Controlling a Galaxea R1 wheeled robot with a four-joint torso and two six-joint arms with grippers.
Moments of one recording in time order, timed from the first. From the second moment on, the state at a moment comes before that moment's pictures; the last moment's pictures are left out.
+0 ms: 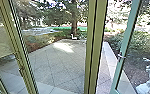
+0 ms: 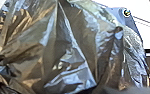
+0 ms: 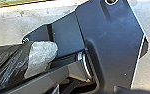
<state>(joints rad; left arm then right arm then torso) 1.57 3.04 -2.73 -0.01 -0.10 0.08 -1.52 3.07 -2.69 -0.05 0.02 0.25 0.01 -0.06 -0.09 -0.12</state>
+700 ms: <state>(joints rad) 1.57 3.04 -2.73 -0.01 -0.10 0.08 -1.53 3.07 -2.69 -0.05 0.02 0.25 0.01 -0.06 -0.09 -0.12</state>
